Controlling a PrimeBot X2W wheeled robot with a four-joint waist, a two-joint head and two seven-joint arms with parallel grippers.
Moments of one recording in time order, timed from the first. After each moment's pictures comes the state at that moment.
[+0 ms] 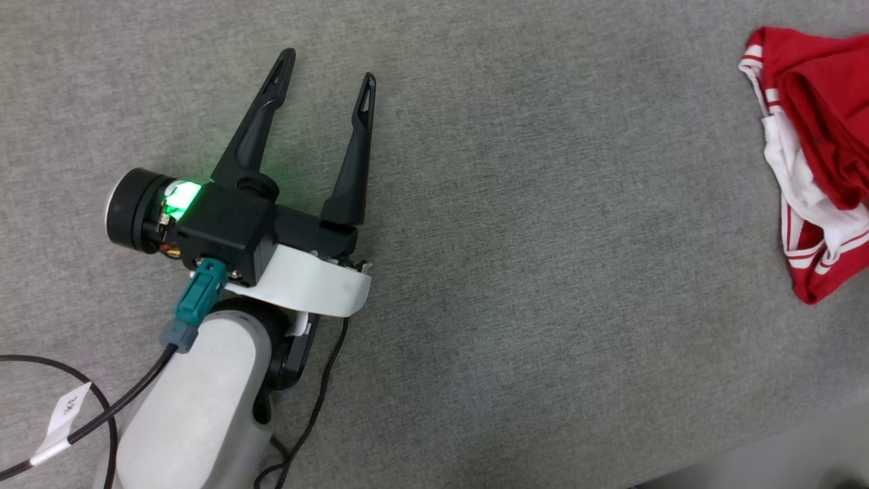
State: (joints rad) left arm -0.52 0.30 -0.41 -0.17 -0.22 0.14 -0.08; right arm -0.85 -0.49 -0.07 0.88 0.39 0.13 0.04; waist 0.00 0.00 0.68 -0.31
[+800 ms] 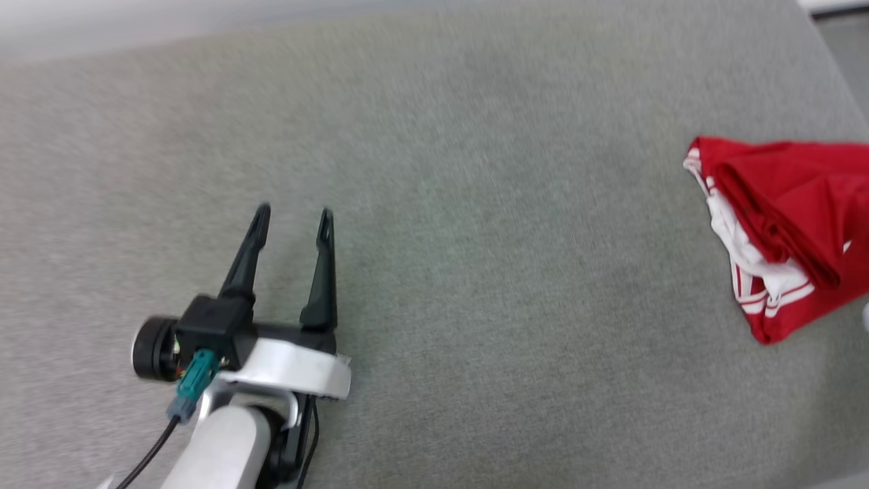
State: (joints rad) left arm -0.27 0.27 -0.37 -0.03 -0.34 0.20 -0.22; right arm -0.59 -0.45 -0.14 0.82 0.29 0.13 -0.16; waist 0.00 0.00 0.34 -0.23
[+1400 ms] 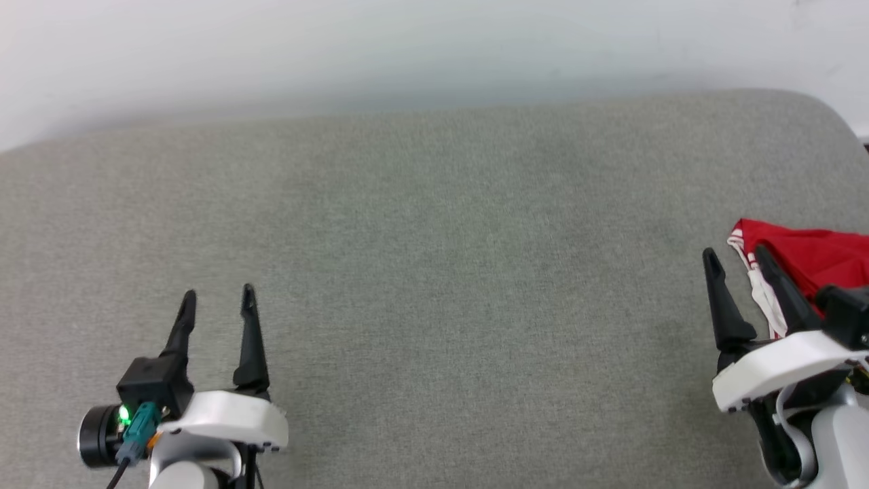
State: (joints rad) left arm -0.11 0.29 -0.26 0.07 -0.42 0.24 -0.25; right arm -0.22 -0.18 -0.02 0.24 0.30 0.13 -0.08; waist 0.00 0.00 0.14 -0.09
